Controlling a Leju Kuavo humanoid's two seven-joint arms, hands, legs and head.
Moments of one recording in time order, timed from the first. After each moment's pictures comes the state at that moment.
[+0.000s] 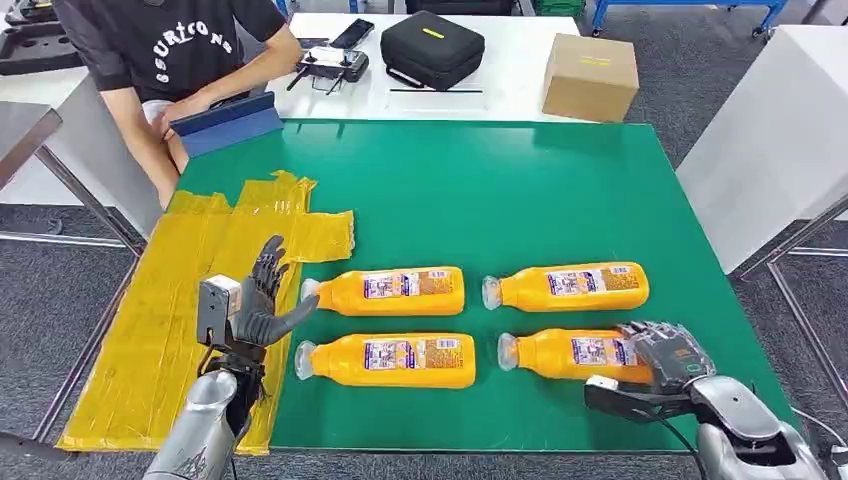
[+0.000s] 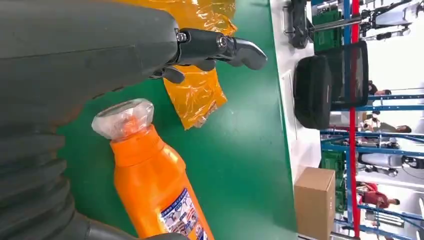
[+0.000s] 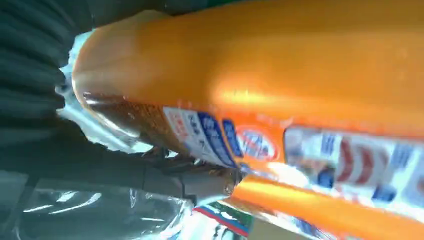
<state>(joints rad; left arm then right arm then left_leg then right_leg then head) -0.30 -0.15 -0.09 -1.03 -0.08 -0.12 -0.33 -0.02 -0.45 0.05 -1.37 1.12 0.05 -0.25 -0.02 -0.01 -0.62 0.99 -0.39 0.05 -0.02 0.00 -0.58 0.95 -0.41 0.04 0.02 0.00</state>
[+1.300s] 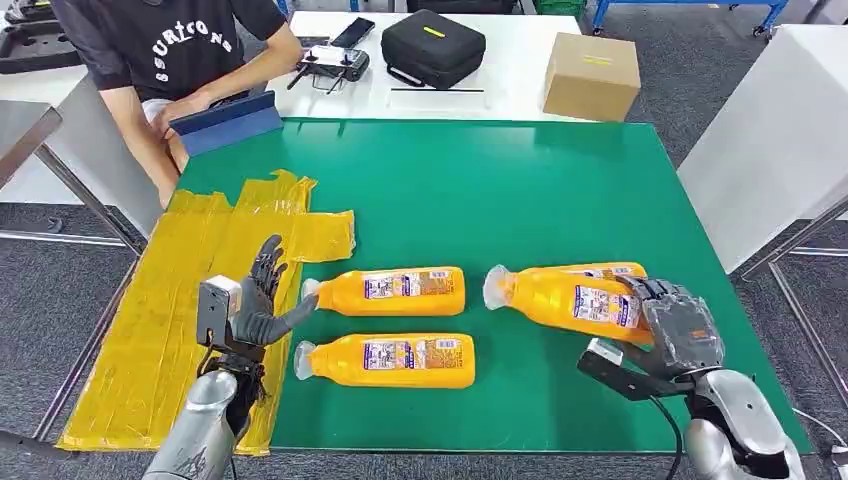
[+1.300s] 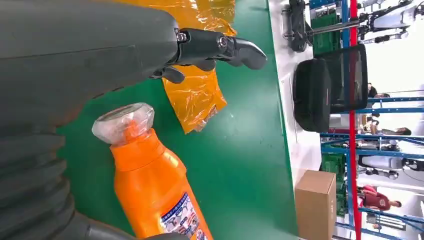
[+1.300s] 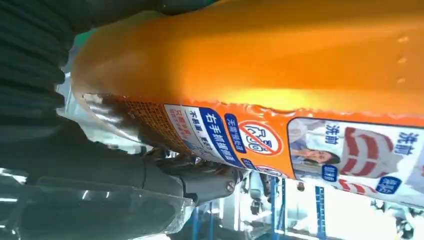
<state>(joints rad) -0.30 -0.15 -0.08 -1.03 -0.09 -0.11 -0.34 0.03 -0.28 -0.13 -1.61 0.99 -0.10 -0.25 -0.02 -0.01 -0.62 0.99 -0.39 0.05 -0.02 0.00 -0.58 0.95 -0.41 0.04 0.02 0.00</state>
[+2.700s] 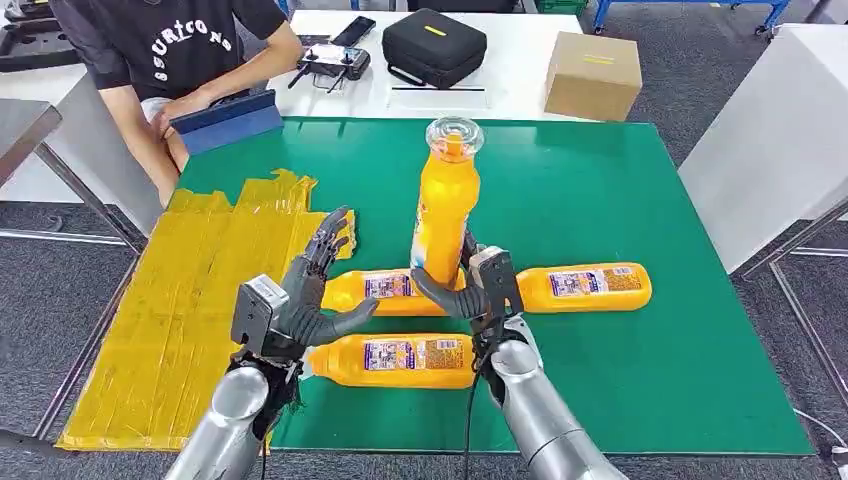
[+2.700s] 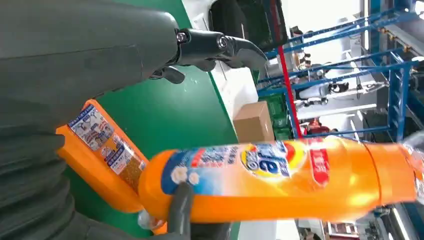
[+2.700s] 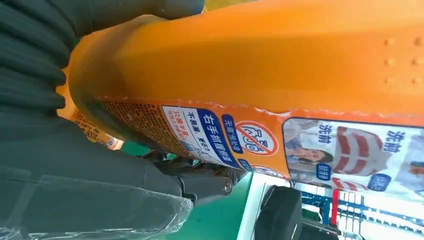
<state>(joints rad) -0.25 -0.16 -0.38 -1.39 -0.11 -0.09 -0.24 -0.43 0.23 0.24 -0.93 0.00 -0.09 -0.50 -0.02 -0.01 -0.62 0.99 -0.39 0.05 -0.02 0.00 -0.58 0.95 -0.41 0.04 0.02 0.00</state>
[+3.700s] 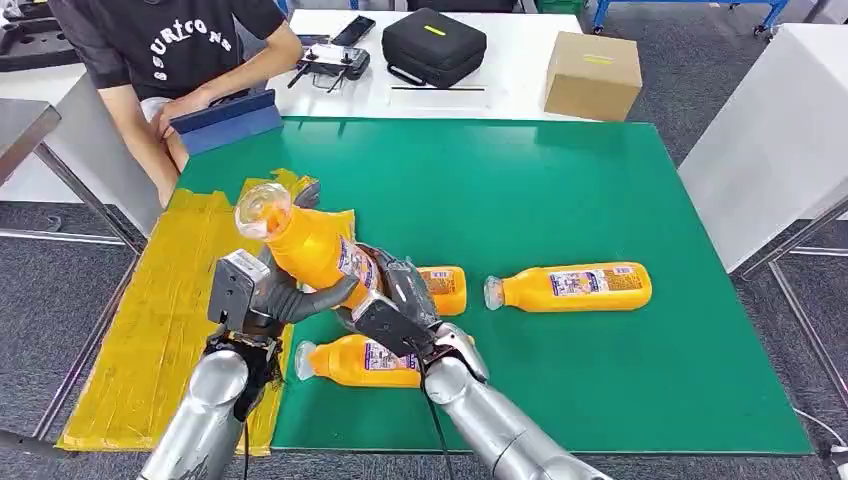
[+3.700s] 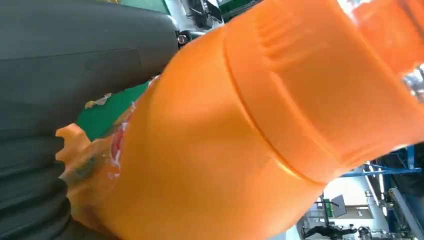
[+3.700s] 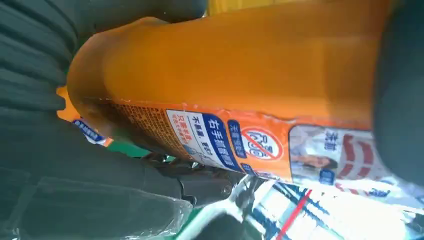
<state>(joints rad) -0.29 -0.12 -0.34 -1.45 -0.14 -0.03 -0.16 -0.50 0.29 0.58 -0.81 0.30 -0.31 -0.49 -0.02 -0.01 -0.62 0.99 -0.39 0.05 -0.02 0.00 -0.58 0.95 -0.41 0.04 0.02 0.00</state>
